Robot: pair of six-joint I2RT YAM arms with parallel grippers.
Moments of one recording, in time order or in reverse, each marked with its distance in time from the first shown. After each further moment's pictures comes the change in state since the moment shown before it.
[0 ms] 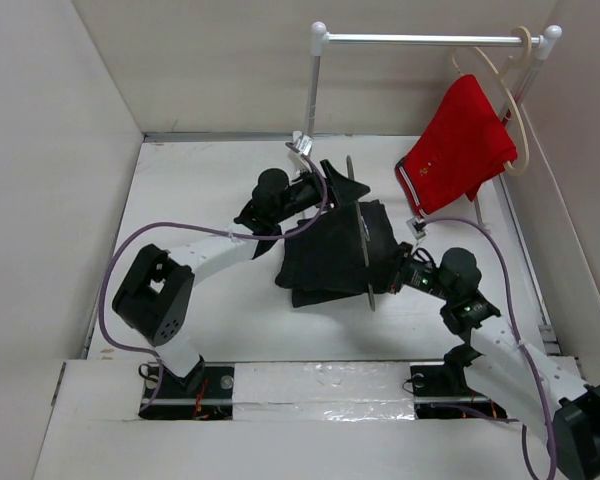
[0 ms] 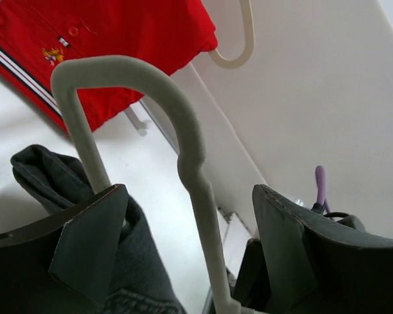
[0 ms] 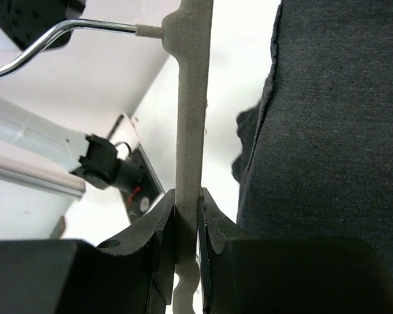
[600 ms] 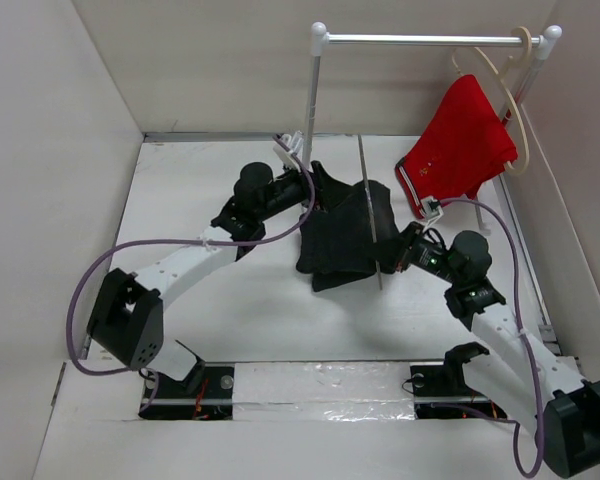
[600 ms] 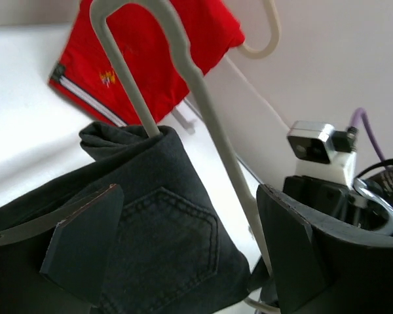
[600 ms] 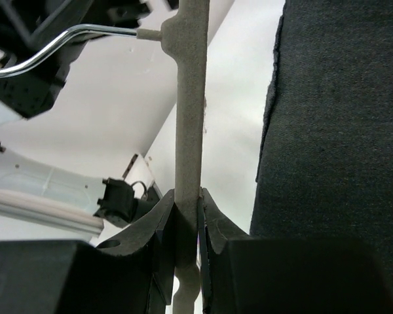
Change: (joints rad) left arm 0.028 -0.167 0.006 -0.246 -0.019 0.297; right arm -0.114 0.063 0.111 0.028 -0.001 0.106
